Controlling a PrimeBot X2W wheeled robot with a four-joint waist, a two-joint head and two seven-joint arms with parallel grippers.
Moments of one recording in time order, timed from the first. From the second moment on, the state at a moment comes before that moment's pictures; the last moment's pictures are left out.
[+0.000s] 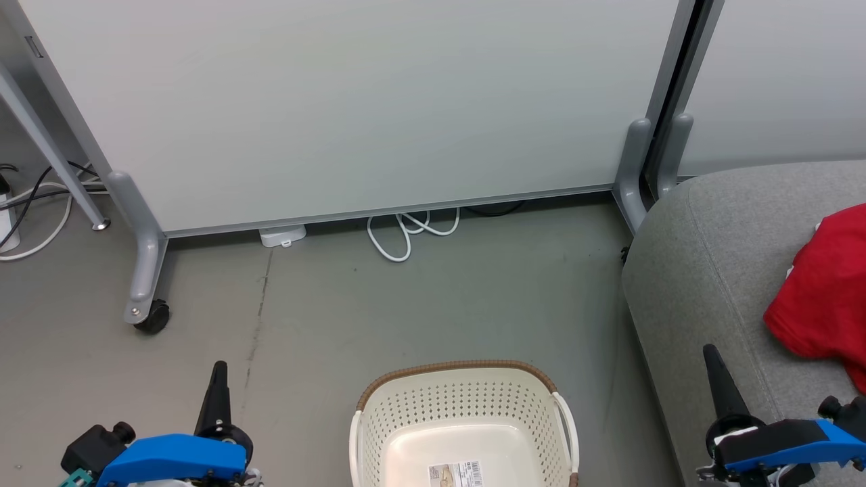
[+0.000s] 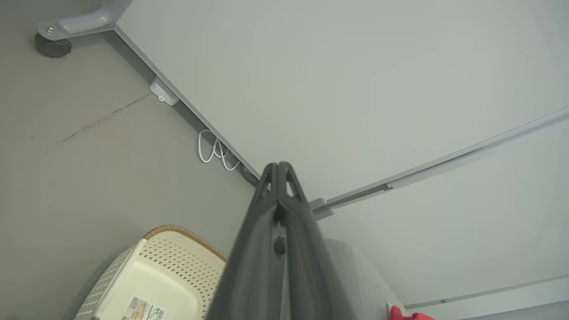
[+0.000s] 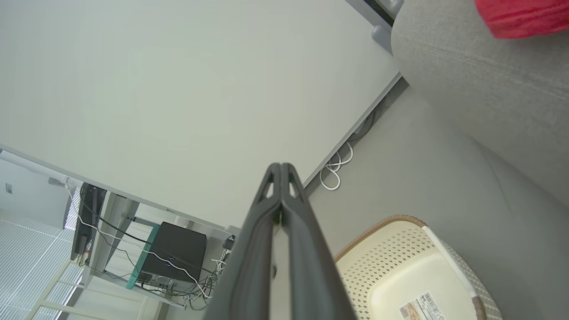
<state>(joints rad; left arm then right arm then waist) -0.05 0.06 0.01 0.34 -1.08 -0.13 -0.04 -0.04 -0.04 -0.10 0.26 1.02 0.13 0.02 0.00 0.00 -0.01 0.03</state>
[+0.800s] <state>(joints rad) -0.07 0.06 0.05 0.30 -1.29 -0.13 0.02 -0.07 -0.04 -0.10 0.25 1.25 0.13 0.06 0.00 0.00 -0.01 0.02</state>
